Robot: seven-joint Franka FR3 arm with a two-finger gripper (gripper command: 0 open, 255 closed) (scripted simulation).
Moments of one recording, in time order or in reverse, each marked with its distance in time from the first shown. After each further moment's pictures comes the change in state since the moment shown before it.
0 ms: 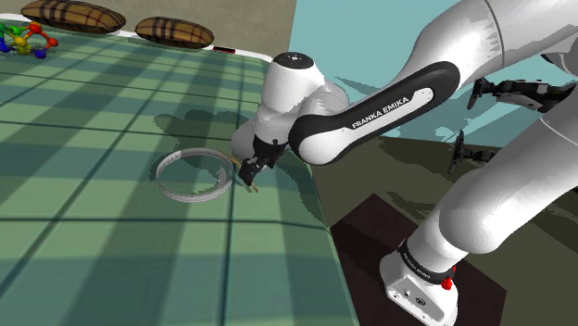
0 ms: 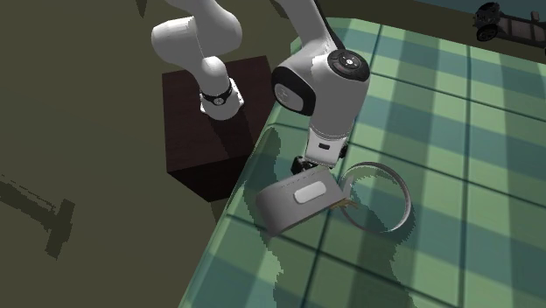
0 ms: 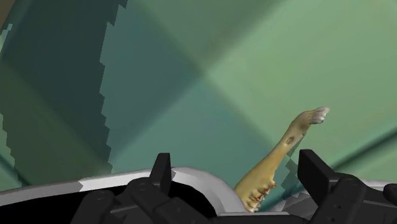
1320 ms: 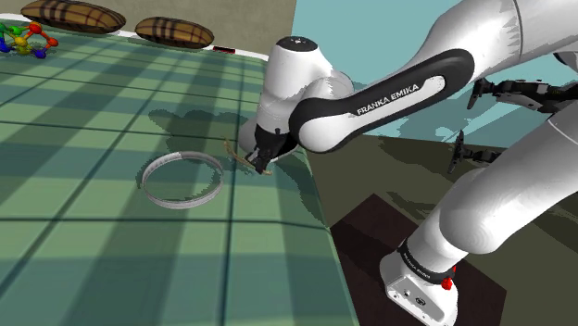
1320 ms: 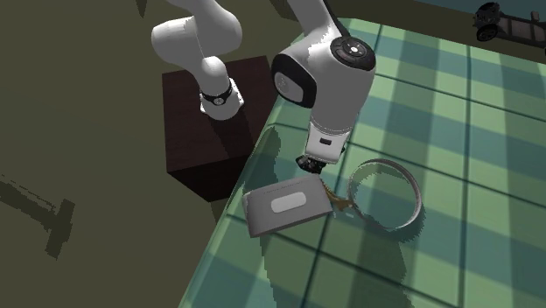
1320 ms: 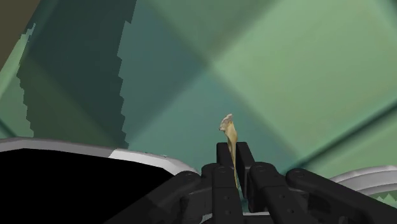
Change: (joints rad) arm 0.008 -0.051 -0.016 0.027 0.049 -0.077 -0.044
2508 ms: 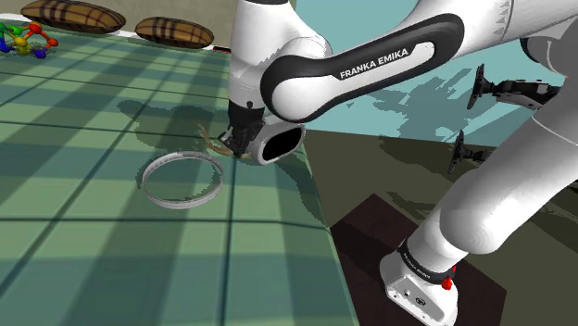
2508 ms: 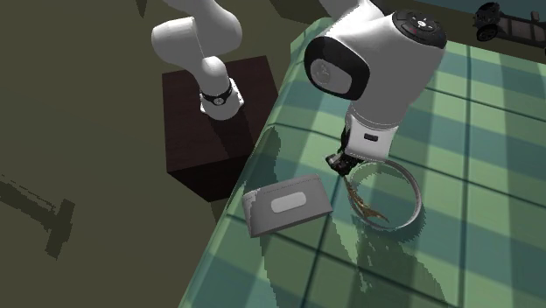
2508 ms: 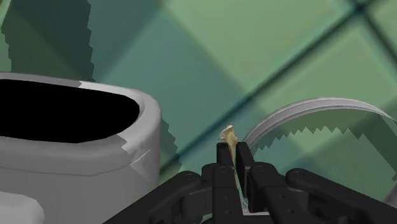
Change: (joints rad) arm 0.007 0.107 0.047 0.259 -0.059 -0.175 0.079
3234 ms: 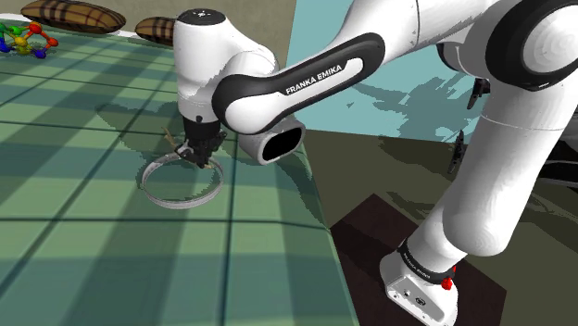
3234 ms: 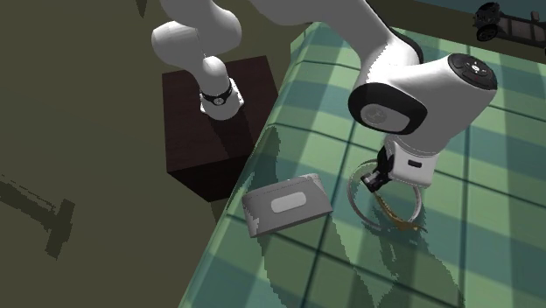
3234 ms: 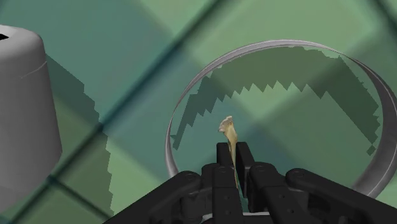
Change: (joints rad) arm 0.080 0.338 0.023 0.277 -0.237 -0.026 0.215
